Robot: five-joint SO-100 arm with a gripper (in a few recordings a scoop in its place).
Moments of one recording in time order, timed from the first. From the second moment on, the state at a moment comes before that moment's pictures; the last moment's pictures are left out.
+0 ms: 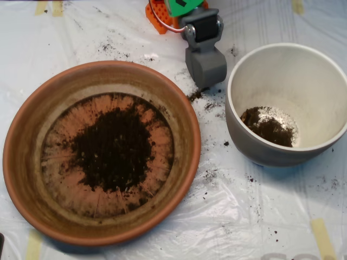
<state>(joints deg) -13.4 187.6 176.0 60.2 -3.7</state>
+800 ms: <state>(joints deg) -14.9 187.6 176.0 60.2 -3.9</state>
